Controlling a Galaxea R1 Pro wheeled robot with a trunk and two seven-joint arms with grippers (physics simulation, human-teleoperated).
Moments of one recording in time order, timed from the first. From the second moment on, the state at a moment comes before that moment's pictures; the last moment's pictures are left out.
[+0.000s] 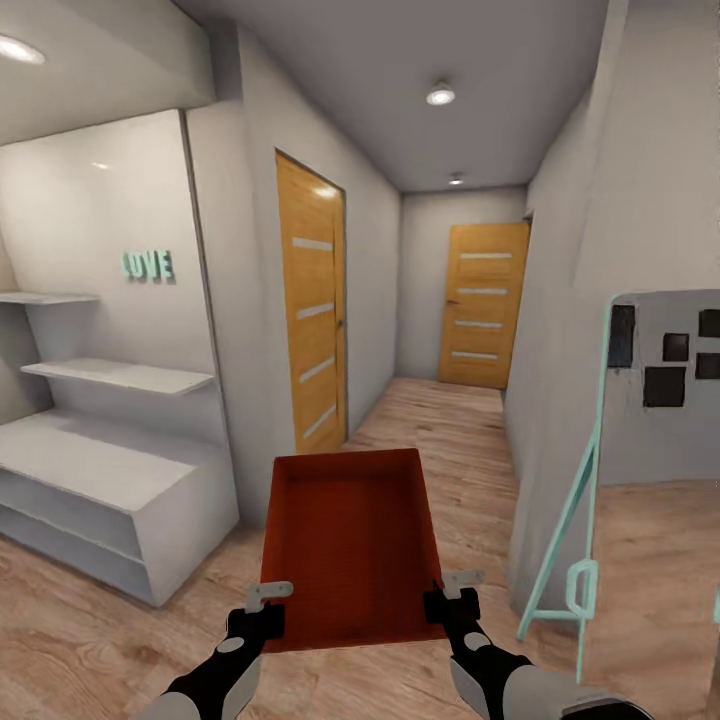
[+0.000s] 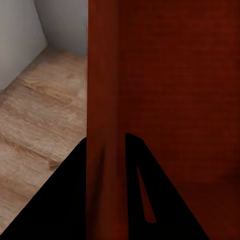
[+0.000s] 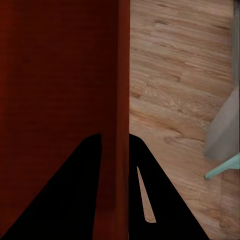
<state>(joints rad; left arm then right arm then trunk) -0.57 -0.09 -0.07 -0.21 0.10 -0.16 0.14 -0.68 0.12 0.12 0.01 0.03 -0.39 -0.17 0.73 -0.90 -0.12</state>
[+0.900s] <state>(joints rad) -0.57 -0.09 -0.07 -0.21 0.10 -0.16 0.14 -0.68 0.12 0.12 0.01 0.03 -0.39 -0.16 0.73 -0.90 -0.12</state>
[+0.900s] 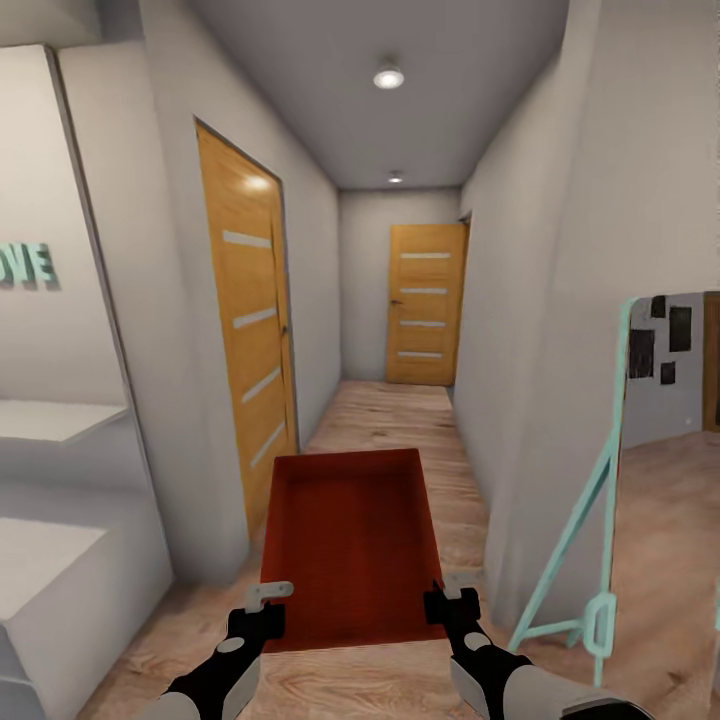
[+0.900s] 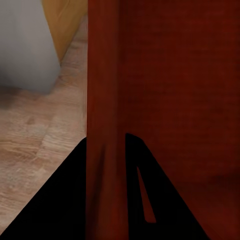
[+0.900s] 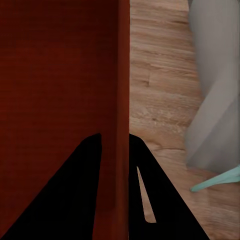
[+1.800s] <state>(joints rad) -0.57 -0.09 -0.07 -0.21 0.10 -0.16 0.14 -0.68 0.12 0.12 0.01 0.02 -0.39 -0.16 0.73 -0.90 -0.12</state>
